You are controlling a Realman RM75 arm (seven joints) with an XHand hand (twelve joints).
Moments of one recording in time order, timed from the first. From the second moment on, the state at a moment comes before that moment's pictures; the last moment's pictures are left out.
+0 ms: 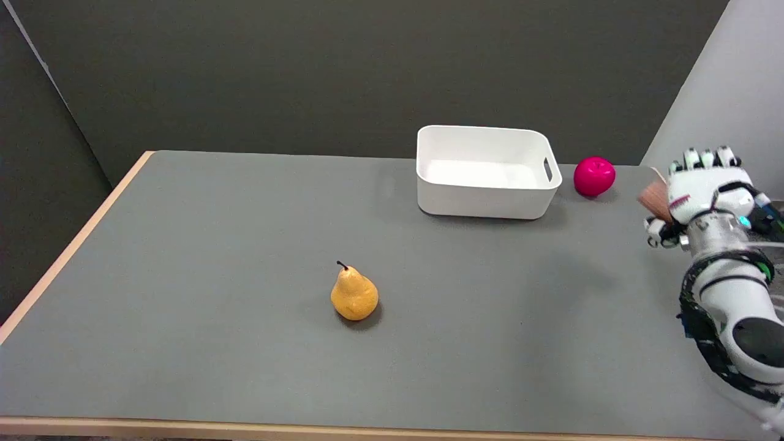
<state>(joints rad) -0.38 -1.02 -1.31 1.81 -1.16 -0.60 1.30</state>
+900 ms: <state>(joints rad) 0.22 -0.92 -1.73 1.52 -1.25 -0.51 1.52</state>
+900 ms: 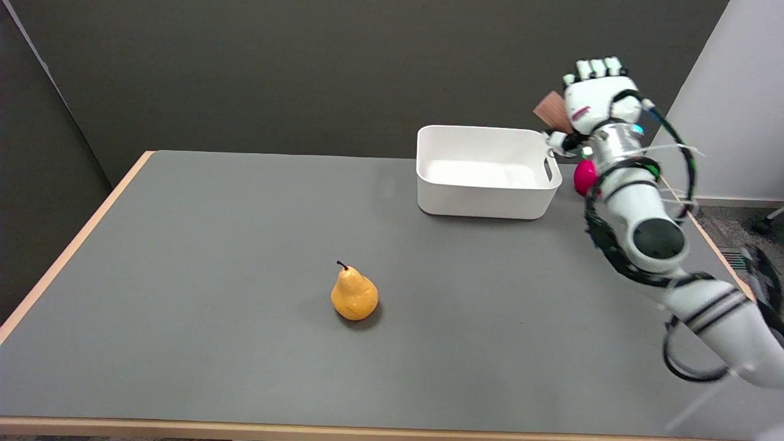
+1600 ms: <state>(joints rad) 0.73 -1.16 -2.01 0.76 -1.43 -0.42 1.96</state>
